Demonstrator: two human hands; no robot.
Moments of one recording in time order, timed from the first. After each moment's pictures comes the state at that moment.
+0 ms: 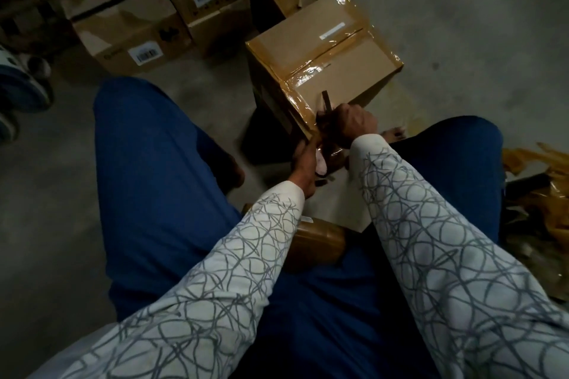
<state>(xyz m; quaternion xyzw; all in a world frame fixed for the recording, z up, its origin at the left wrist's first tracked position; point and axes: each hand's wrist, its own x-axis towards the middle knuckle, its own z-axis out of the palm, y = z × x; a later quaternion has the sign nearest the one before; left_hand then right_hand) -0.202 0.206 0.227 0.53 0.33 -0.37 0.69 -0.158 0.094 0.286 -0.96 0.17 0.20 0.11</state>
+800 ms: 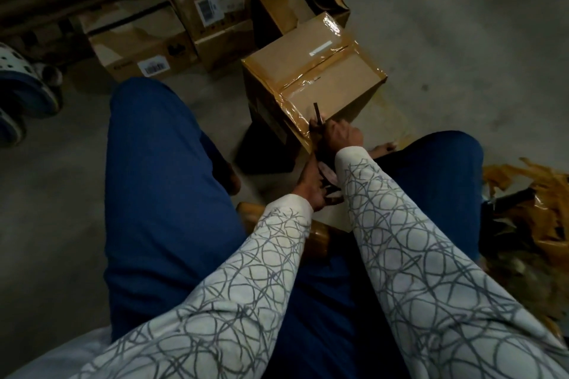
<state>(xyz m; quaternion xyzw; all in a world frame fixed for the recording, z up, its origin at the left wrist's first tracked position) -0.236 0.195 0.274 0.41 0.35 -0.48 0.69 -0.179 0.107 0.295 -0.96 0.15 0.21 0.07</state>
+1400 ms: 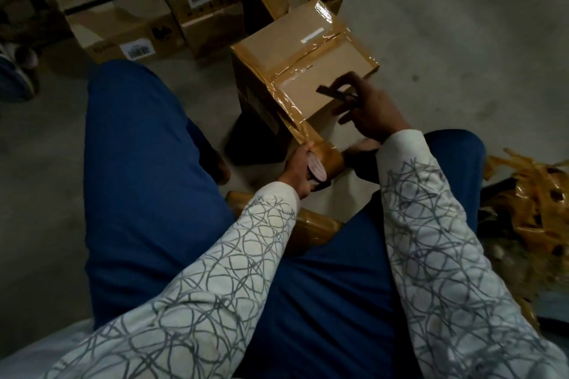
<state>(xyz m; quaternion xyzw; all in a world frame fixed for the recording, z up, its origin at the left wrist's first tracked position) -0.231 0.201 0.254 0.49 0.34 -0.43 0.68 -0.203 0.053 0.365 -0.91 0.11 0.12 0.39</state>
